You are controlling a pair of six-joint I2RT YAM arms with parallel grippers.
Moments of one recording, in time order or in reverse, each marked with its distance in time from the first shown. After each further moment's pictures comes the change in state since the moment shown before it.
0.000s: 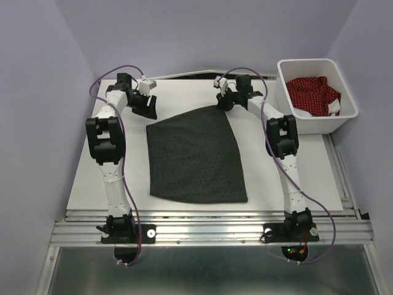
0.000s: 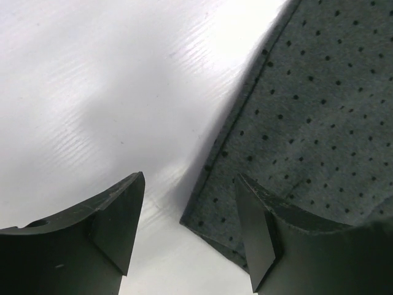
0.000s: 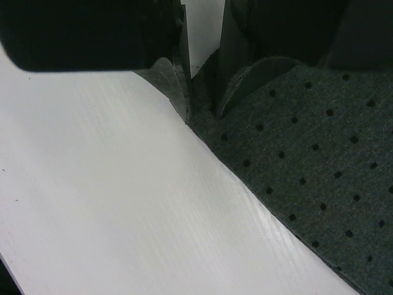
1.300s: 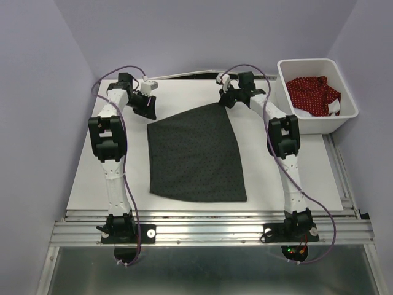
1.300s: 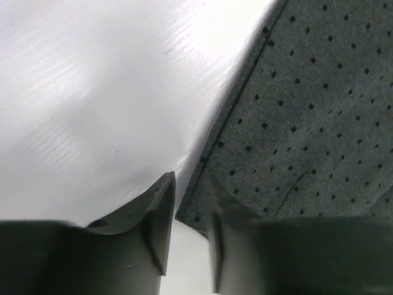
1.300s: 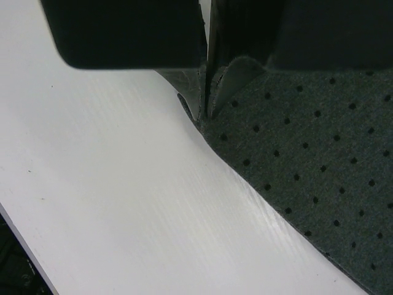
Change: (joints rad) left arm 0.000 0.094 0.112 -0.096 0.024 0.051; right arm -0.023 -0.008 0.031 -0.016 -0.020 0.022
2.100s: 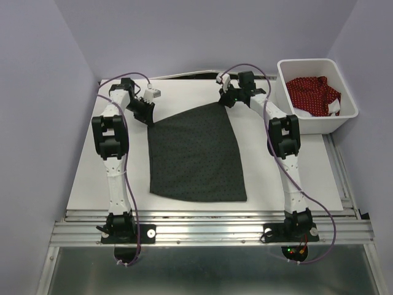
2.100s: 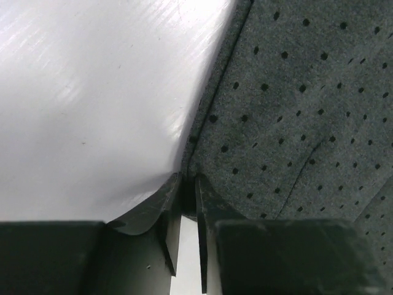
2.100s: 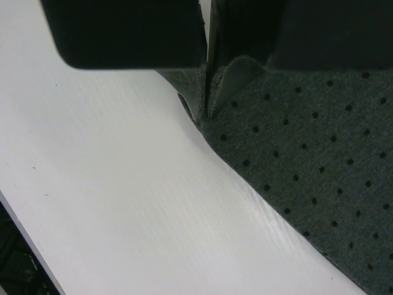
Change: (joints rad) left arm 0.002 0.100 0.088 -0.184 0.003 0.172; right arm 0.000 -0.008 0.000 0.000 -0.006 -0.009
